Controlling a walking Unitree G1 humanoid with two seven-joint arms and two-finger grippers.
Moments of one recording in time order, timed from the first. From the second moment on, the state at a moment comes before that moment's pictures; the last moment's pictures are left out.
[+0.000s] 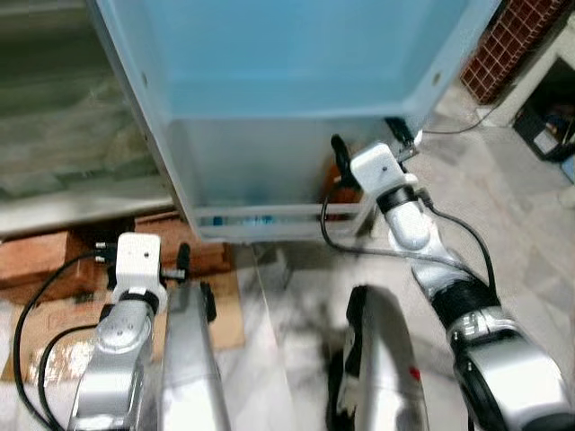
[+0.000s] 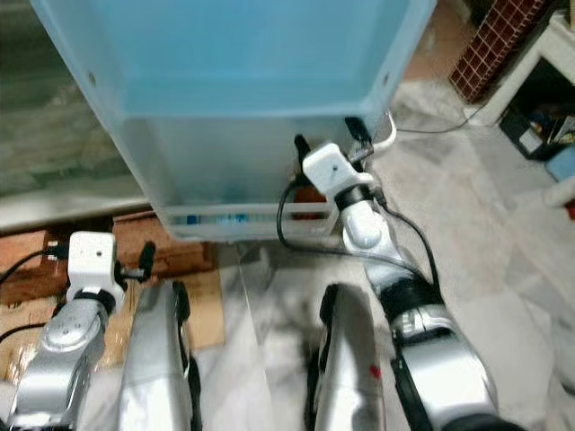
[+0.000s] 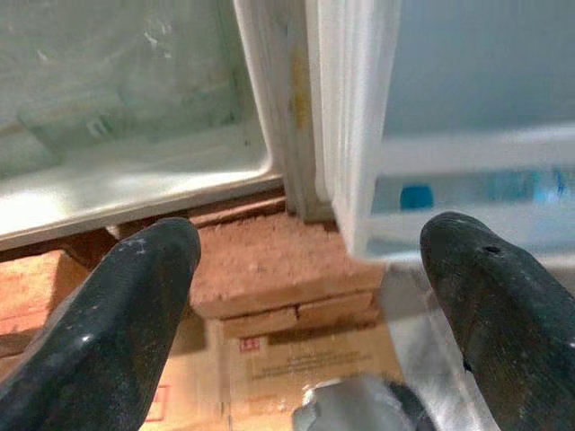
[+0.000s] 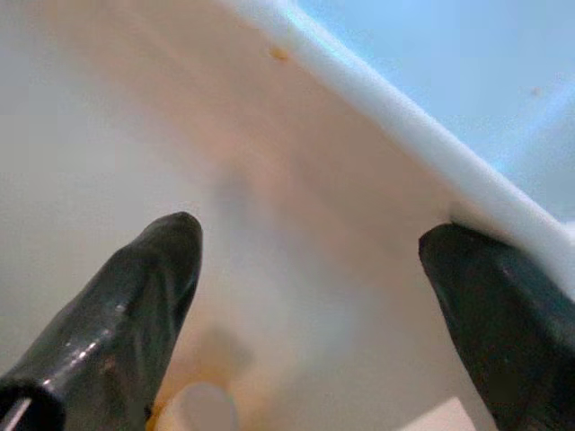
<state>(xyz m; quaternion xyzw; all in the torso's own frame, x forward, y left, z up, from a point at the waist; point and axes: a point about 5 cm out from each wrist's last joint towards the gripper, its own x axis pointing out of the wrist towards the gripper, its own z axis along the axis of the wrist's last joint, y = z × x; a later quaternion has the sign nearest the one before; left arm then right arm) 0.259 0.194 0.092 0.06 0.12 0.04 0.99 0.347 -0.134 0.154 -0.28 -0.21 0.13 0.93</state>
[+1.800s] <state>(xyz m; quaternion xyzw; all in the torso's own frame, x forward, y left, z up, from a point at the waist) 0.330 0.171 0.064 0.00 0.26 -0.01 0.97 0.222 -0.128 0.090 -0.12 0.06 0.50 0.86</state>
